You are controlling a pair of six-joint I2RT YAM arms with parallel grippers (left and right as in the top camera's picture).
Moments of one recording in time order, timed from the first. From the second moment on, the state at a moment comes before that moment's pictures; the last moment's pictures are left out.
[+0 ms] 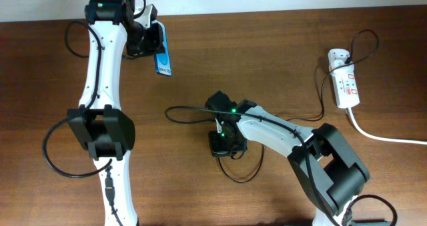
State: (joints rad) left arm -0.06 2.40 2.54 -1.41 0.37 -0.13; right arm 0.67 1.94 1.20 -0.75 -0.33 0.56
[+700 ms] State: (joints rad) left arm 0.01 2.40 2.54 -1.20 1.51 -0.09; right arm 0.32 1.87 1.39 -0.24 -1.20 0.48
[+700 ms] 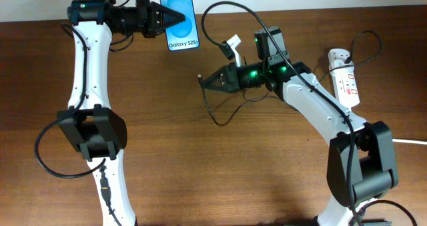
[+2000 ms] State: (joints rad) left arm 0.01 2.40 2.54 -1.19 1.48 -0.09; right arm 0.37 1.86 1.45 0.02 -1.04 0.76
